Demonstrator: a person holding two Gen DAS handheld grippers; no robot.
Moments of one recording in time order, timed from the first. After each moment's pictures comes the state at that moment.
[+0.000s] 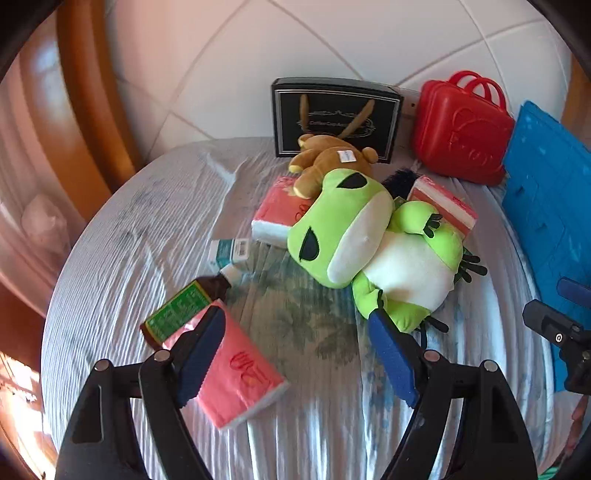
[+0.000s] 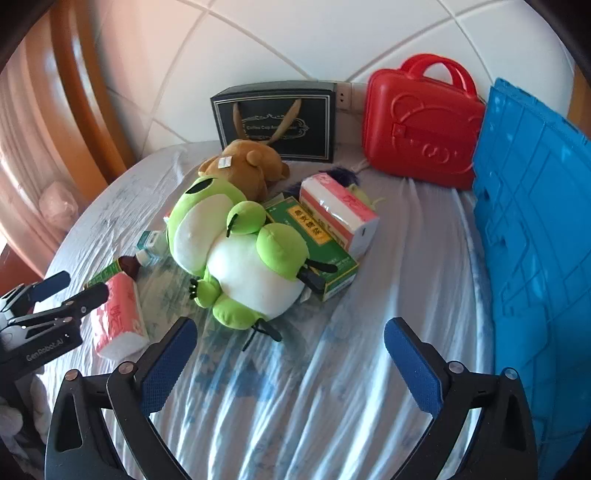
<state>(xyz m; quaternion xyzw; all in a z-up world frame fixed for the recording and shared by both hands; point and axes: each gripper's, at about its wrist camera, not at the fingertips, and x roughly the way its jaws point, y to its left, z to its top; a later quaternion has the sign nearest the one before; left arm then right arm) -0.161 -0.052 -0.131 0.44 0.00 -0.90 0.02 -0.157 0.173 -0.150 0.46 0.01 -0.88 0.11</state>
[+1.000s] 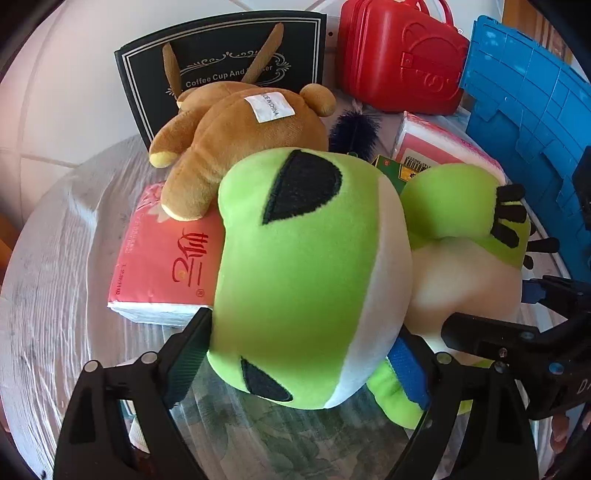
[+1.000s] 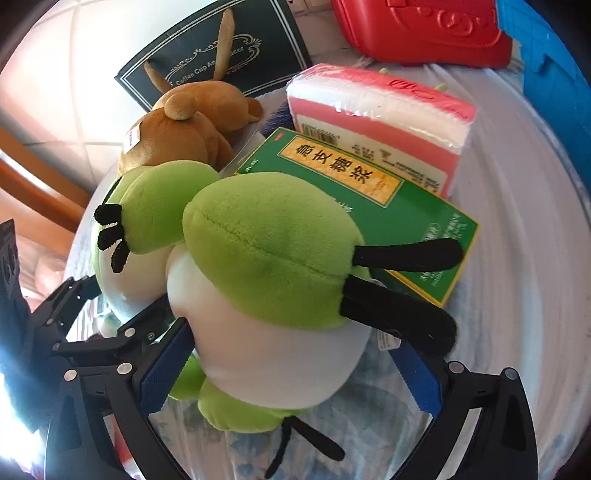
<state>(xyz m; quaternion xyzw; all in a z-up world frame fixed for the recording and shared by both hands) -0.314 -0.046 -0.240 0.49 -0.08 -0.85 -0.18 -0.283 0.139 -0.274 0.56 -0.16 -0.81 0.08</state>
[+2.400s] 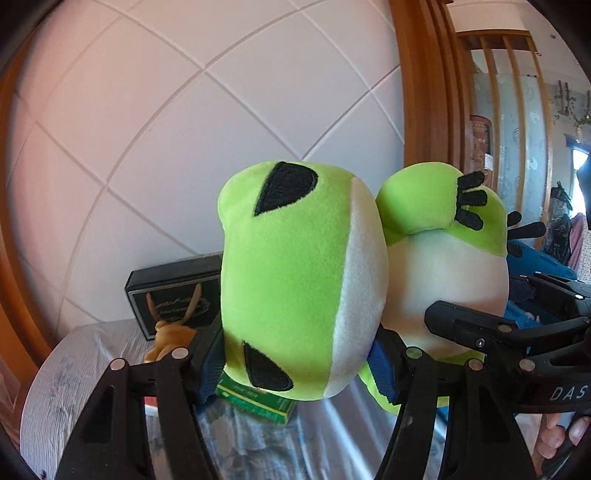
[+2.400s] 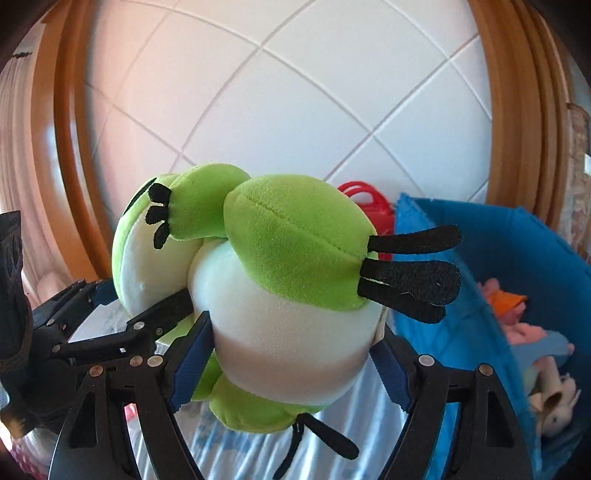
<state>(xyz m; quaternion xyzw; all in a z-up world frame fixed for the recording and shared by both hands) -0.112 0.106 0.042 0.19 -0.04 -0.96 -0.22 -0.094 0.269 0.016 0.26 -0.02 -0.96 0.05</state>
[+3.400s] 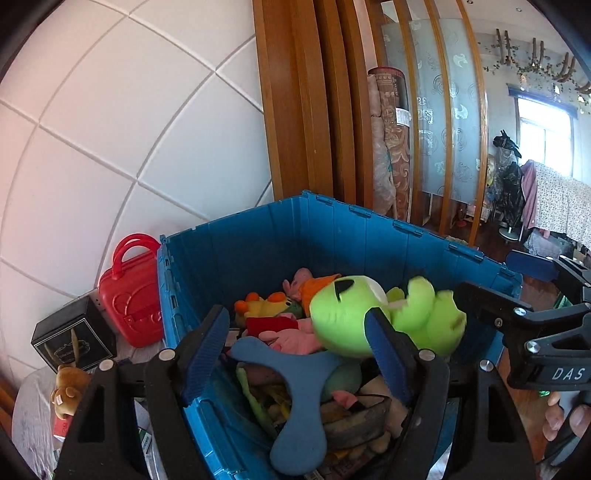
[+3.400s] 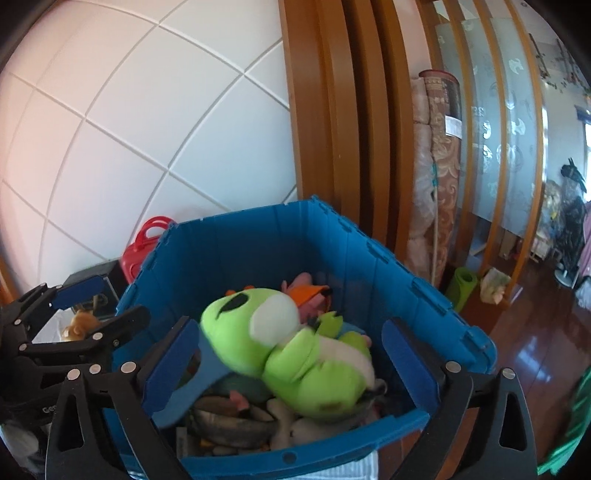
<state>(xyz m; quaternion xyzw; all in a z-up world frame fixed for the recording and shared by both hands) -0.049 0.427 0.066 0.22 -0.12 -0.91 -0.31 0.020 0.604 0.043 0.24 -0.08 -0.96 -0.14</state>
